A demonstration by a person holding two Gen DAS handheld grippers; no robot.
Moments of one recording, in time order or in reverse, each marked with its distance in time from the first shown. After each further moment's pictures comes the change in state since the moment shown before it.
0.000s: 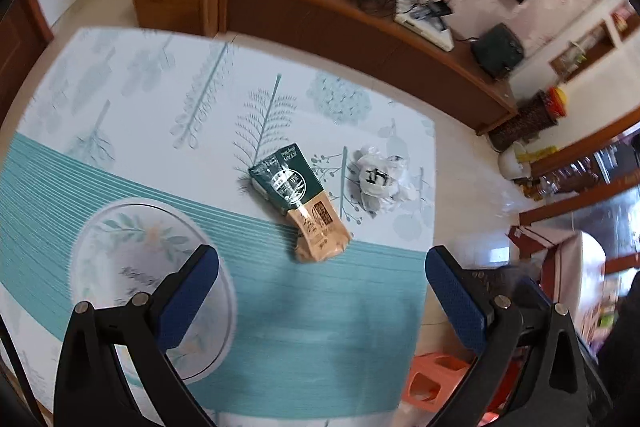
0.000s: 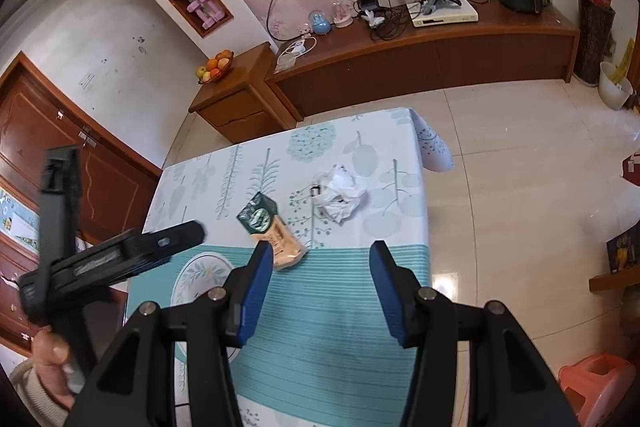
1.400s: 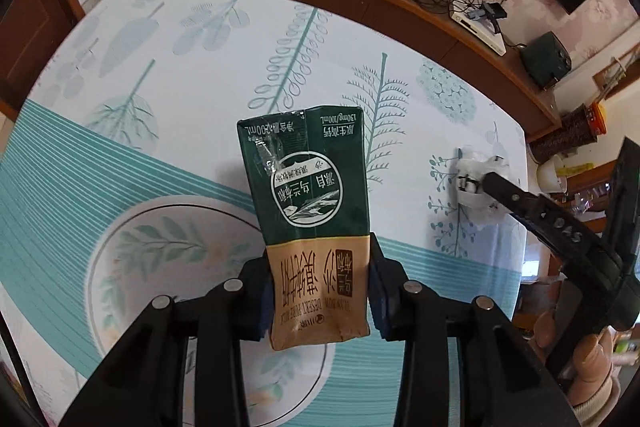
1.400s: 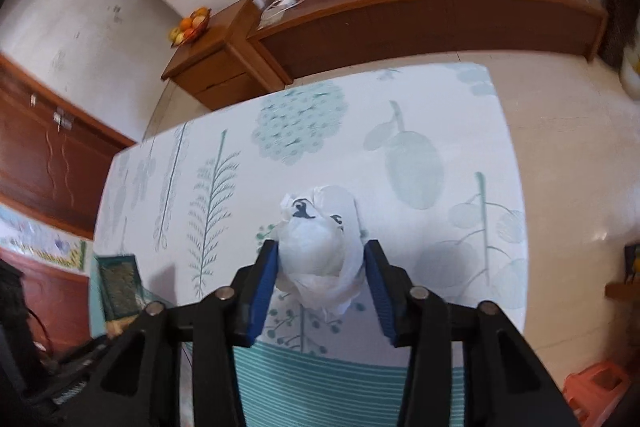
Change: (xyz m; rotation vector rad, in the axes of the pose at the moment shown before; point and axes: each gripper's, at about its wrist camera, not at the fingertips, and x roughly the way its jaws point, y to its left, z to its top) left arm 0.068 0.085 0.000 -0.061 0.001 0.098; right arm 0.187 0.021 0.039 -0.030 0.145 -0.046
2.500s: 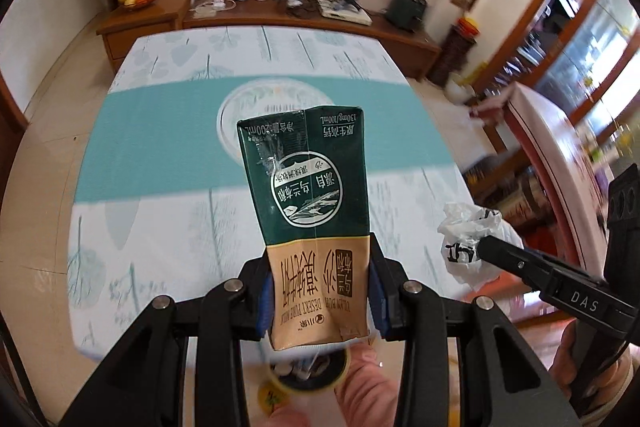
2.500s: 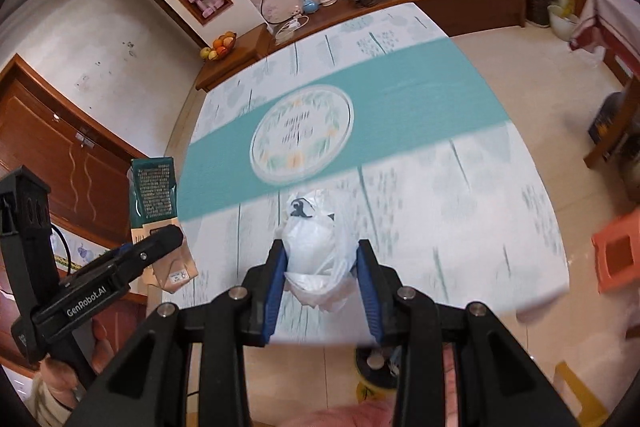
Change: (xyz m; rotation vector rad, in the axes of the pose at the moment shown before) left arm -0.260 0.190 -0.268 0.476 -0.122 -0.231; right arm -0.231 0.194 -0.406 0.172 -0.178 -0.036
